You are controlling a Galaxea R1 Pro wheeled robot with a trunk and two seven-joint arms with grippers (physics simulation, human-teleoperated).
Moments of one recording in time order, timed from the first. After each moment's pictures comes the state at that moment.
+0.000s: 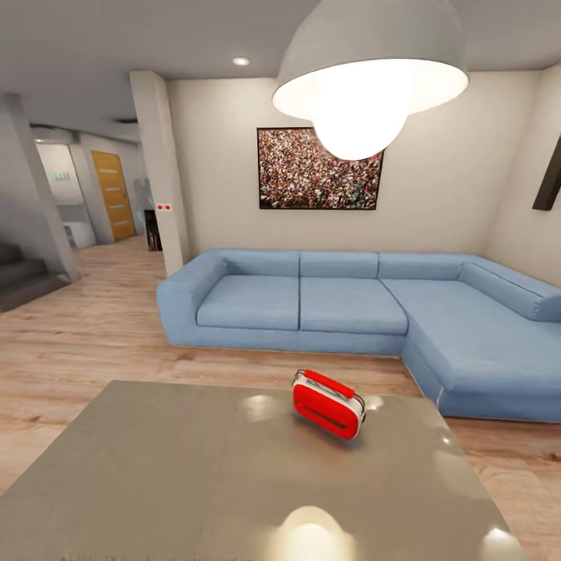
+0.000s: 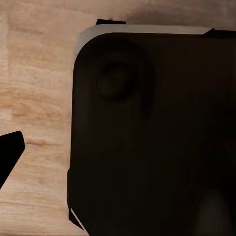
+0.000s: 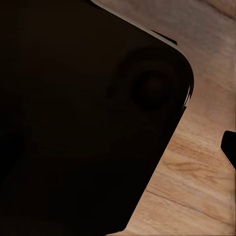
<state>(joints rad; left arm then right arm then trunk) 0.00 0.01 0.00 -0.04 0.09 -0.06 0.00 0.00 0.01 0.42 0.00 -0.02 -0.11 0.02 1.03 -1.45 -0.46</state>
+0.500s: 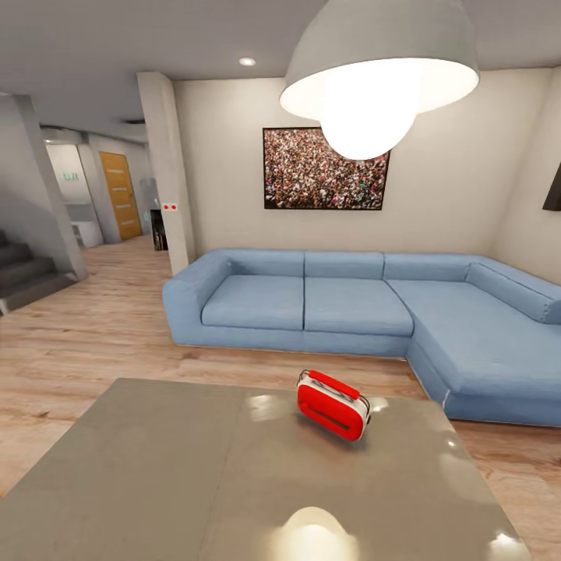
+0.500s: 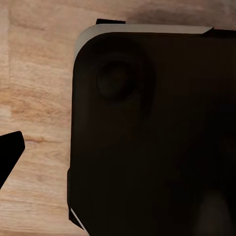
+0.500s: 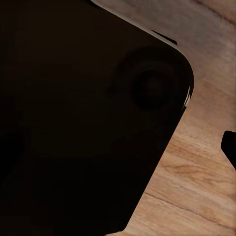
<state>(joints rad) 0.00 0.01 0.00 -0.04 0.08 -0.06 0.00 0.00 0.01 0.42 0.00 -0.02 -0.11 0.02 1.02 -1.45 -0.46</state>
